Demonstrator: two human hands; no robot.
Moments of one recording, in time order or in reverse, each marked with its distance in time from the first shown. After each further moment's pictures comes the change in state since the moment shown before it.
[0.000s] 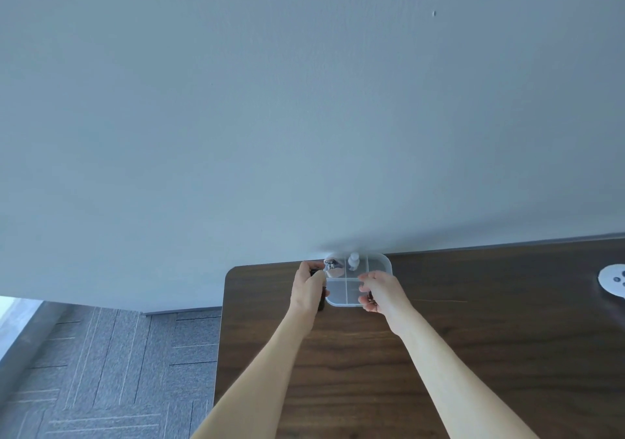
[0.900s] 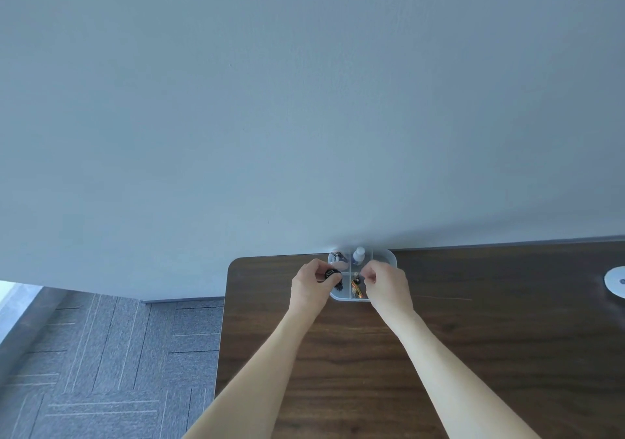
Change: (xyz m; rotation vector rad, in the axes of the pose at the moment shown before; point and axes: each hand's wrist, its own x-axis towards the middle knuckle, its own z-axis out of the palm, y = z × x) left_hand 0.011 -0.019 -0.008 0.372 0.043 0.203; right_hand -0.002 0.004 0.008 -0.713 0.262 -0.482
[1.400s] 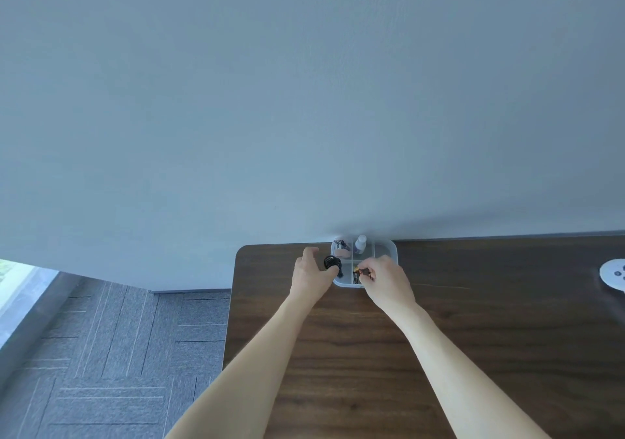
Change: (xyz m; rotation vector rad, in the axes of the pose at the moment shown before) left_hand -0.014 0.006 -0.008 0.114 -0.011 -0.102; right_hand -0.022 -0.001 -0.009 -0.069 -0.105 -0.109
